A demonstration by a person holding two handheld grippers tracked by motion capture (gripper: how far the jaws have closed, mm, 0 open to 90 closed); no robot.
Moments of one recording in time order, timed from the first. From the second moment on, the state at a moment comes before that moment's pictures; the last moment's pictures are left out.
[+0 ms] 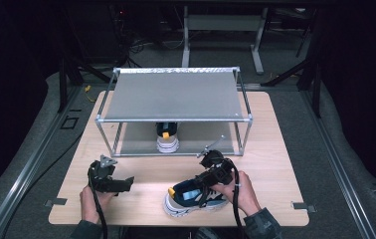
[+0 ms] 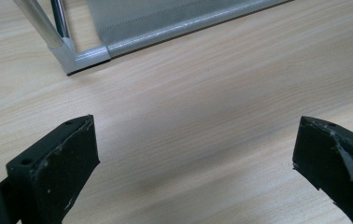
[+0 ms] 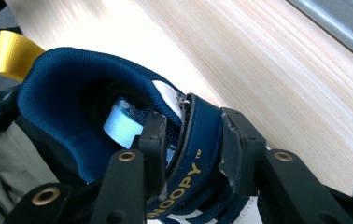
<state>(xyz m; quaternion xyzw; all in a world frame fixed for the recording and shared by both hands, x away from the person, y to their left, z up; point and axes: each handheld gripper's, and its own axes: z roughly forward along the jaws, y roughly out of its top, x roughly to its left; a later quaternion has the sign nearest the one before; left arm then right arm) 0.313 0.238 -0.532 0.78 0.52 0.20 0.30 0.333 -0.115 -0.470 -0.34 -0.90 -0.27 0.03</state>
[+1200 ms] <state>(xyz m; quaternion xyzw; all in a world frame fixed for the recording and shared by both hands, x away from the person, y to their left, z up) 0.315 0.233 -0.526 0.78 0.52 0.19 0.30 0.352 -0.121 -0.453 -0.37 -0.88 -0.30 -0.03</state>
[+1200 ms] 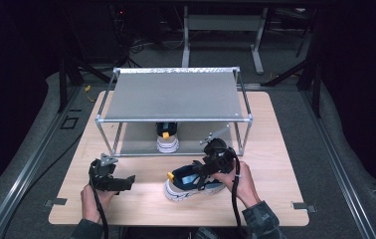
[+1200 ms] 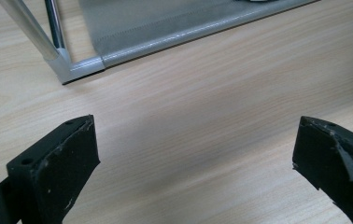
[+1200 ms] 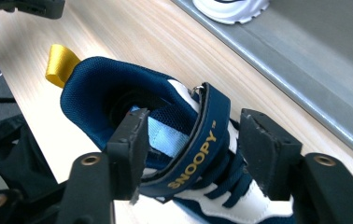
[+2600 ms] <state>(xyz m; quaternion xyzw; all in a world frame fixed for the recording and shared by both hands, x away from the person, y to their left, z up) 0.314 0.231 -0.523 0.78 0.51 0.19 0.31 0.335 -0.137 -0.458 -0.41 -0.86 -0.29 -0.04</state>
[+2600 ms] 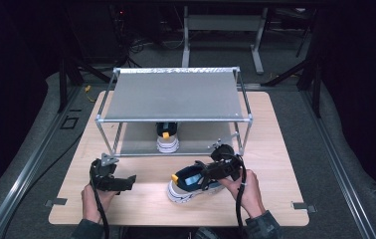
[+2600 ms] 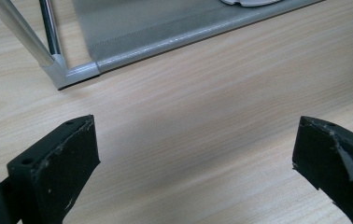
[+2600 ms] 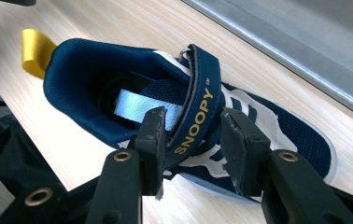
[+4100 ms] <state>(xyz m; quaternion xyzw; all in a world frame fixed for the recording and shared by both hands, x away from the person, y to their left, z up) 0.314 0.226 -0.525 0.78 0.51 0.19 0.31 0.308 -0.147 -0.470 -0.44 -0.85 -0.28 -0.11</state>
